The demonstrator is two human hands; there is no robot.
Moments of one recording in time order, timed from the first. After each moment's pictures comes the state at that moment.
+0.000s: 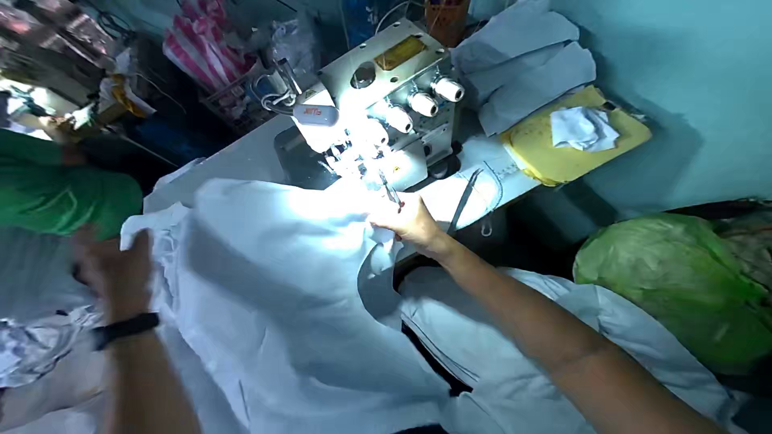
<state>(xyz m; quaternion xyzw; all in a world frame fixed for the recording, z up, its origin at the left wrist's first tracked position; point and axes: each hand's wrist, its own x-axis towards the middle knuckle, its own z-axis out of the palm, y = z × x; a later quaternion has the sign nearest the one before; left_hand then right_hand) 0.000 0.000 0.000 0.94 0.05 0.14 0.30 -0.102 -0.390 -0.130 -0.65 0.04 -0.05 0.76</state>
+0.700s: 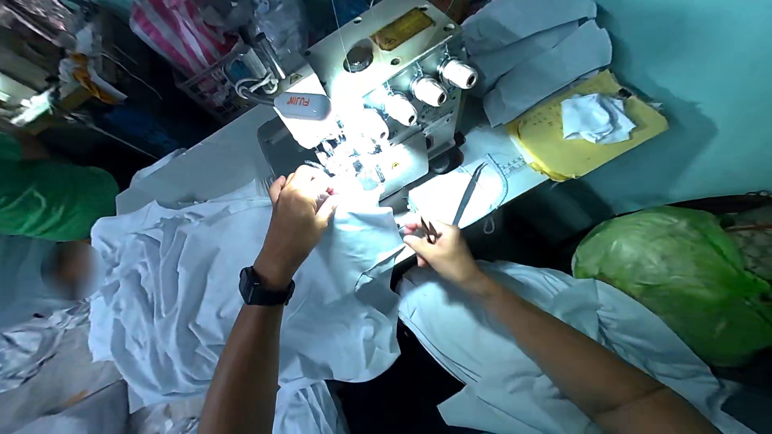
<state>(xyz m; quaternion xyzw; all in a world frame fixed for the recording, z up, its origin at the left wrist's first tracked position) -0.021 -0.201 -0.039 0.87 -0.45 0.06 0.20 -0.148 -0.402 -0.156 -0.71 0.13 -0.06 0.69</state>
